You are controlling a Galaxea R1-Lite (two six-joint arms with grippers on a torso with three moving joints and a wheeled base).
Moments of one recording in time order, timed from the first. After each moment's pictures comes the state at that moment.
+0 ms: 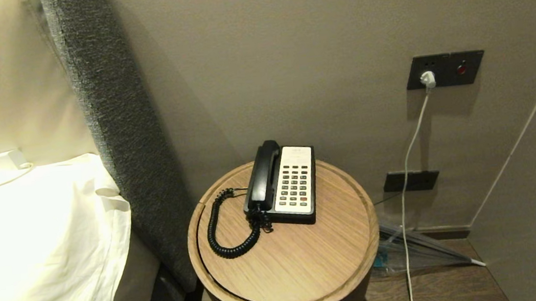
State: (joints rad) left arm 0.00 0.00 0.00 -0.09 0.00 0.05; right arm -0.01 0.00 0.00 -0.05 0.00 0.02
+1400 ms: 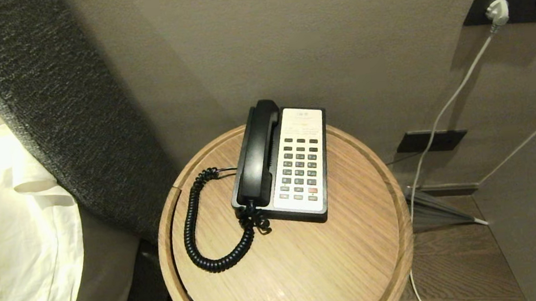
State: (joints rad) left arm 0.00 0.00 0.00 -0.09 0.00 0.01; right arm -0.01 0.00 0.00 -0.05 0.00 0.02
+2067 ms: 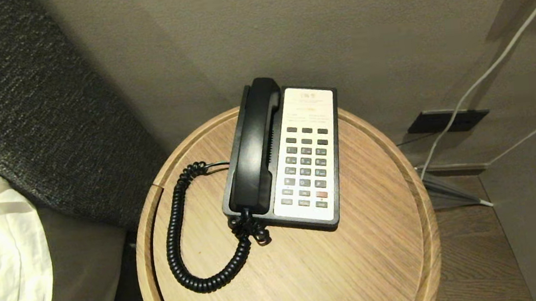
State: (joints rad) left arm 0.00 0.00 0.00 -0.09 0.00 -0.01; right arm -0.01 0.00 0.00 -0.05 0.00 0.02
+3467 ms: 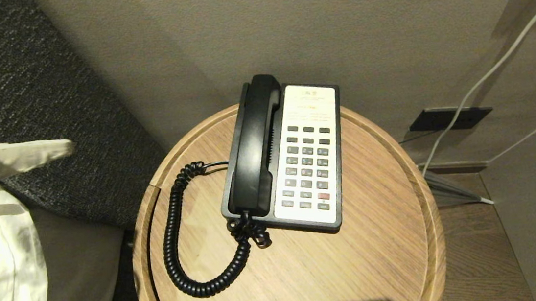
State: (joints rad) left arm -0.24 1.12 -1.18 0.36 -0.26 -0.01; right arm -0.01 0.01 0.00 -0.05 0.00 0.02
